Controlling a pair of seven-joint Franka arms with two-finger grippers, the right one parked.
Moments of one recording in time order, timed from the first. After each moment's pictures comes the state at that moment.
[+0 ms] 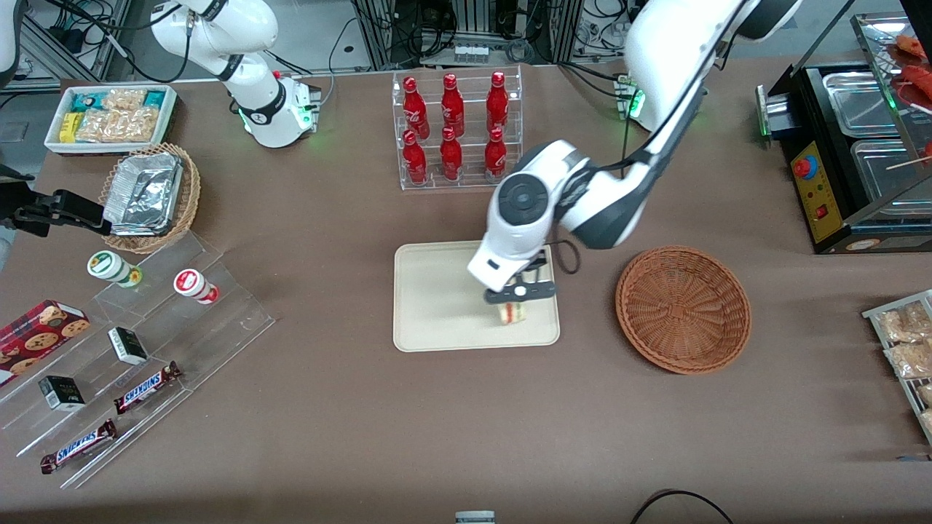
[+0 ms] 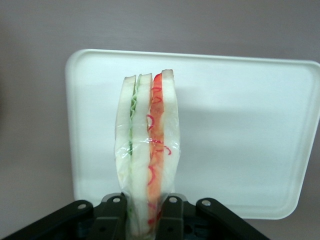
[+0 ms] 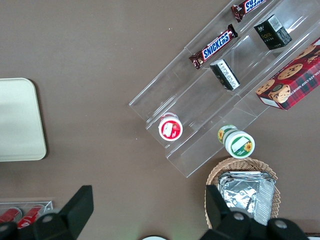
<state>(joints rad) -0.48 0.62 -0.31 -1.48 0.13 2.04 -0.86</state>
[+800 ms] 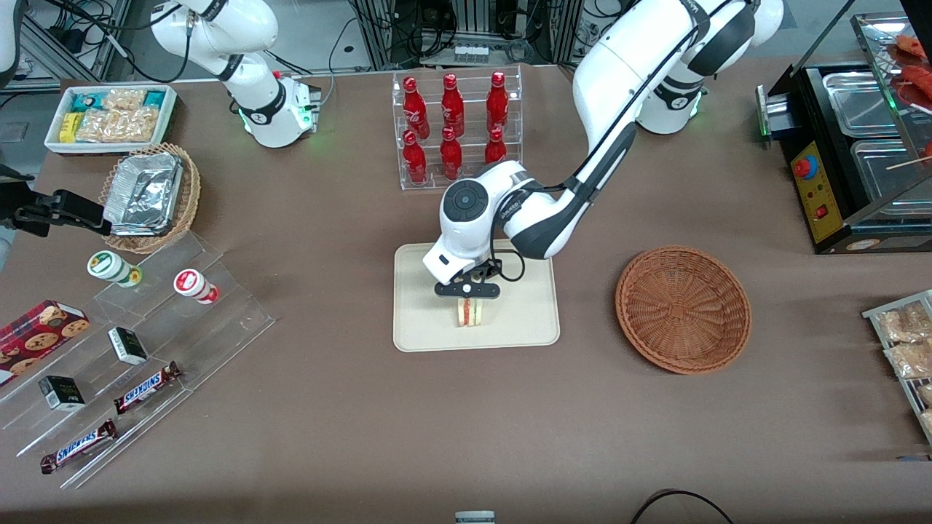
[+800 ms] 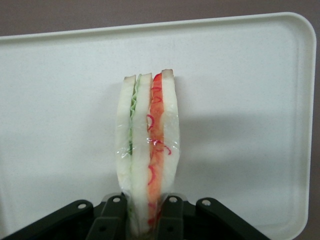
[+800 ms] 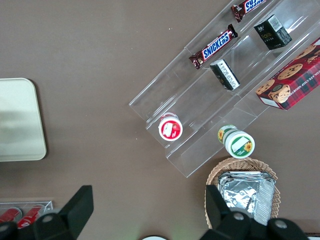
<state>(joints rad) -0.57 0.76 -0.31 -1.46 0.24 2.19 -0.89</state>
